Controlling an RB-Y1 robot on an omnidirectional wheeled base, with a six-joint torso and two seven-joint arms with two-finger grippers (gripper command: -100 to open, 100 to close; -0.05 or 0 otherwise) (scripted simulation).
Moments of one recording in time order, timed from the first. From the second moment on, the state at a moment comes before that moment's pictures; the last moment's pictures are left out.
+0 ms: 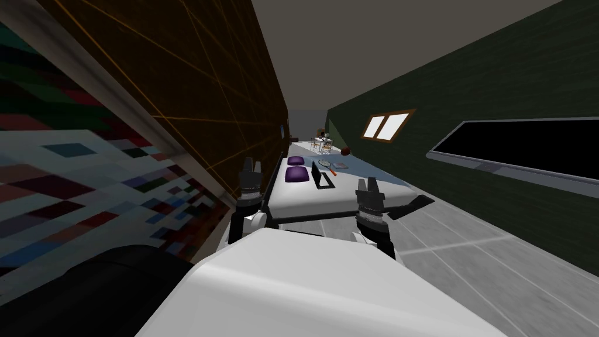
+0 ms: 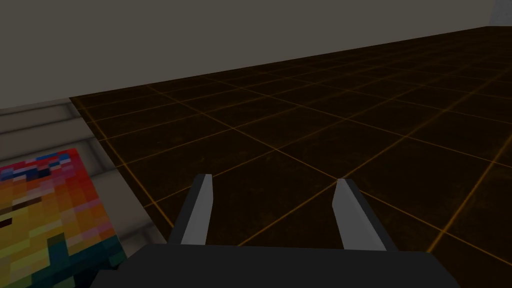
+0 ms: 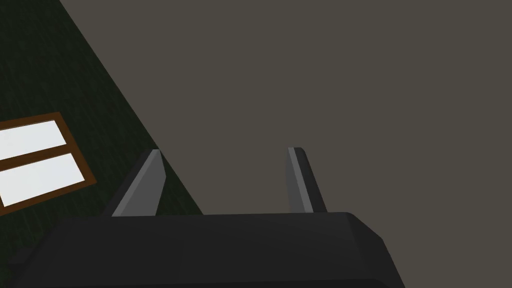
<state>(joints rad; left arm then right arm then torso) 0.47 0.03 -0.03 -2.38 0.05 -0.49 -0.13 0.54 -0.02 0.02 -2.20 0.04 -0.61 0.07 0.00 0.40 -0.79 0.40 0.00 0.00</state>
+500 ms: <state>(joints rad) 0.47 0.03 -0.03 -2.38 0.05 -0.49 -0.13 0.53 -0.04 0.02 -2.20 0.05 -0.61 0.07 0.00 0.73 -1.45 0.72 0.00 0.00</state>
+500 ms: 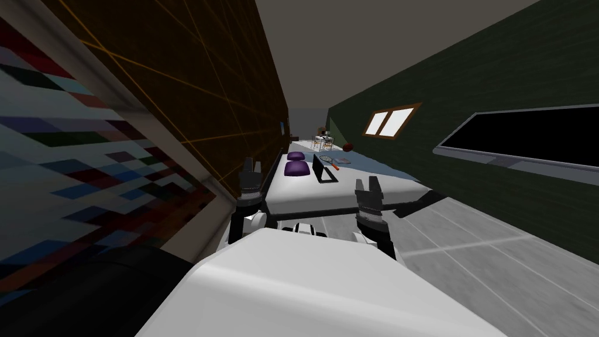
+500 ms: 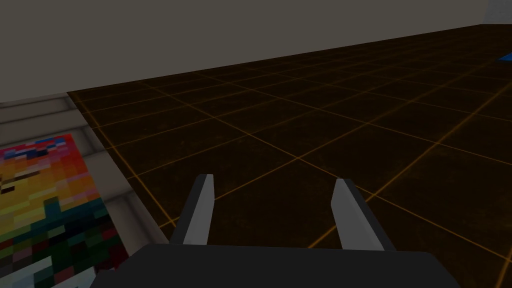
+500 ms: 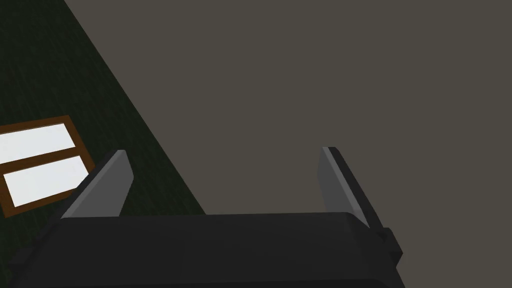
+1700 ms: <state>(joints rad) 0.47 0.03 -0.03 -2.38 0.05 -0.49 -0.13 0.35 -0.23 0.02 -2.00 0.38 -0.42 0.26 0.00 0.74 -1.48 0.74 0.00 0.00</state>
